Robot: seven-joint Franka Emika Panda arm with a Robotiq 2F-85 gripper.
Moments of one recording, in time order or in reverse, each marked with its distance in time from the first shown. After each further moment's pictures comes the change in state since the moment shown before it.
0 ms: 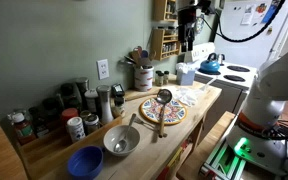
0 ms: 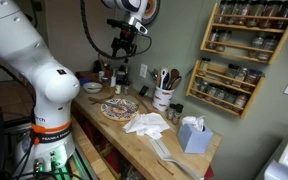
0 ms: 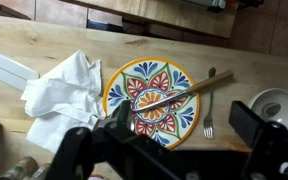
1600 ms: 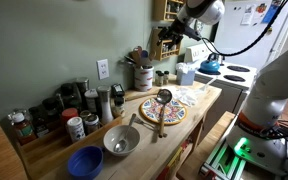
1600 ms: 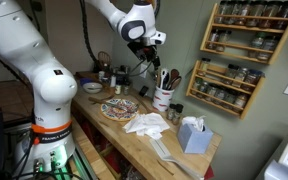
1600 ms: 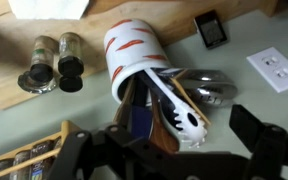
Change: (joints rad) arm -0.091 0.024 -0.088 -0.295 0.187 1.136 0.107
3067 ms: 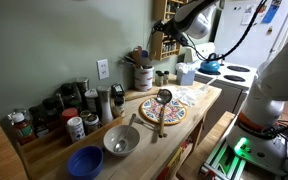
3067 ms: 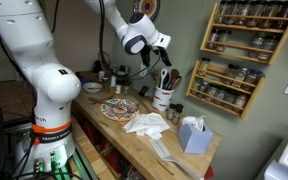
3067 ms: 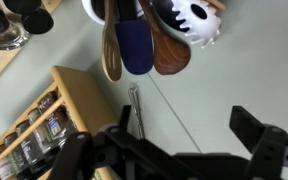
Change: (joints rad) arm 0.130 0.201 -0.089 0.016 0.134 0.640 0.215
